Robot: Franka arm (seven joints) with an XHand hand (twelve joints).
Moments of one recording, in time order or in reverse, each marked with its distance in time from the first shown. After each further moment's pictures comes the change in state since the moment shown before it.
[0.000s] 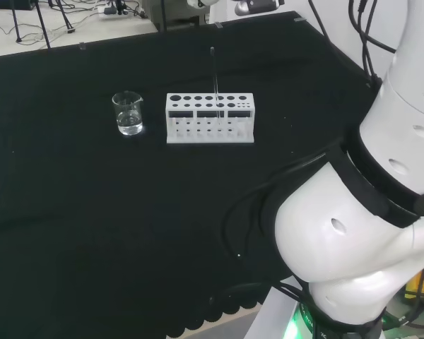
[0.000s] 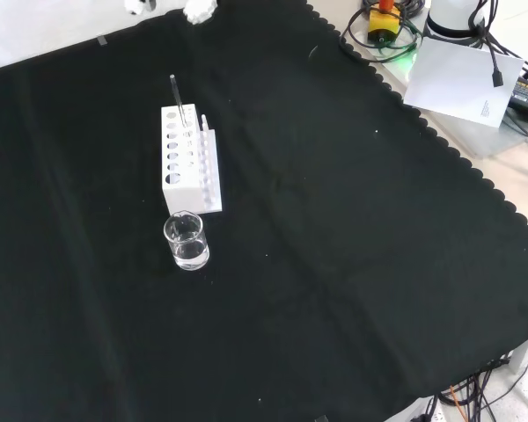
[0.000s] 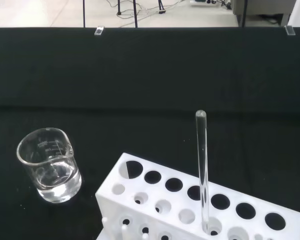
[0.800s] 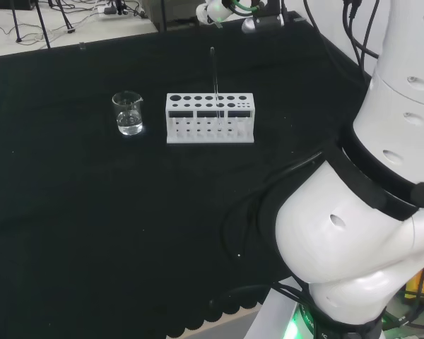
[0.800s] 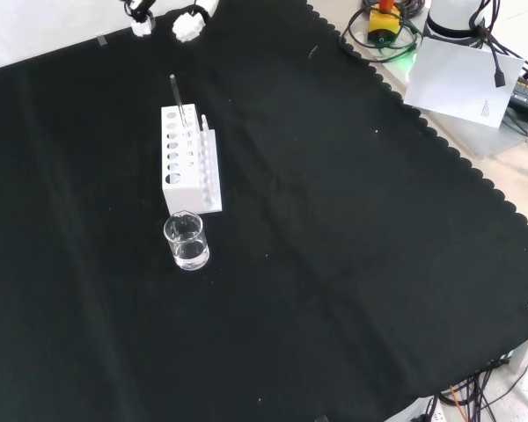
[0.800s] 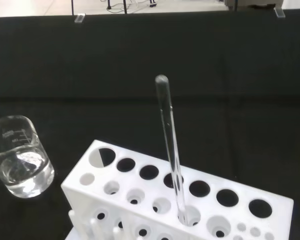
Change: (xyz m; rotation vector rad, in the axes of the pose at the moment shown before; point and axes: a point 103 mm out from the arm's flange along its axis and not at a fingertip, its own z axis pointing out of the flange) arm -0.028 0.016 0.041 0.009 0.016 0.027
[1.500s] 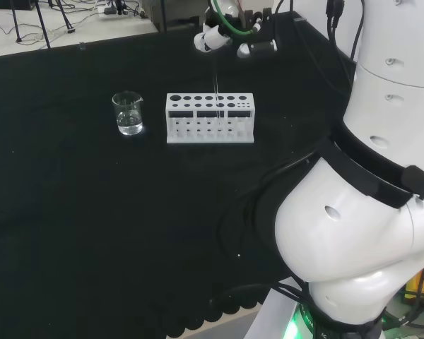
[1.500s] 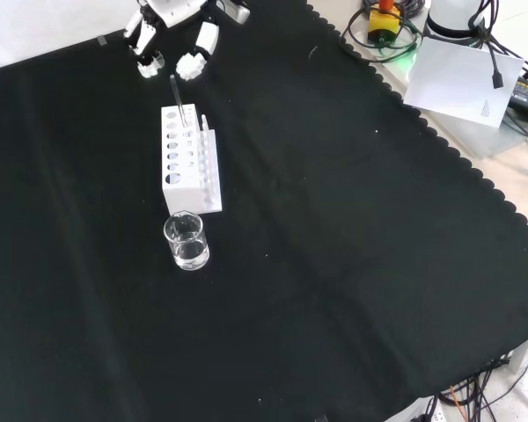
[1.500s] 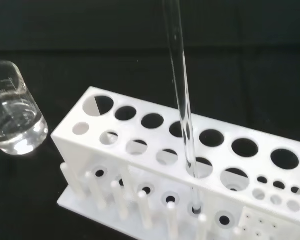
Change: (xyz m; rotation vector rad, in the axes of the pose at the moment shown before) arm 0.002 0.016 0.062 0.084 0.008 -0.016
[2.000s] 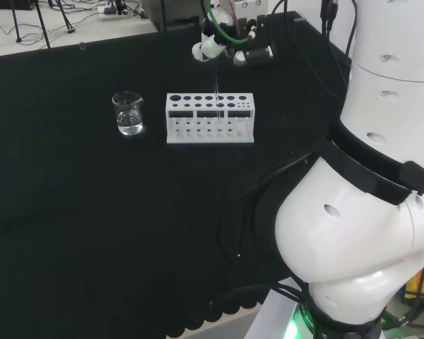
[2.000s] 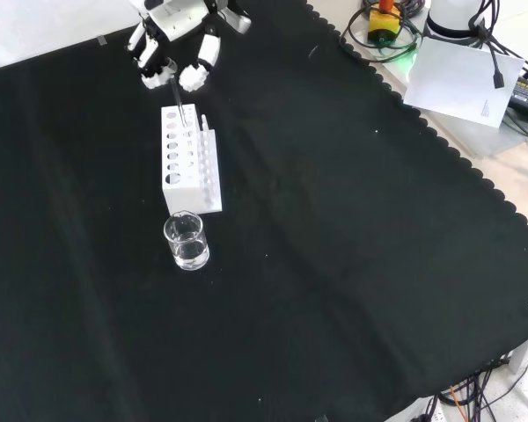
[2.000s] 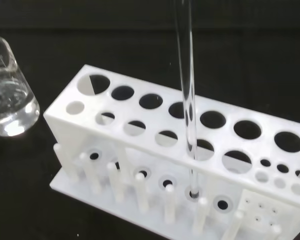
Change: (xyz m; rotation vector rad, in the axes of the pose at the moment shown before) arm 0.007 0.004 0.015 0.037 -0.035 0.008
